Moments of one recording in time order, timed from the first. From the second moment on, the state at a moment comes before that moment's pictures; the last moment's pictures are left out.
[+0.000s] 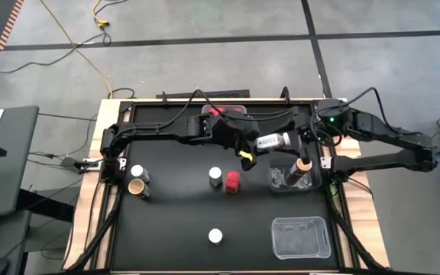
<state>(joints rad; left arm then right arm) 0.04 1.95 2.00 -0.43 0.00 -0.16 -0.24 0.85 1.03 -0.59 -0.24 -0.03</state>
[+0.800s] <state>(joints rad) 0.04 1.95 2.00 -0.45 -0.02 -0.17 -0.20 0.86 1.03 -0.60 -0.26 -0.02</state>
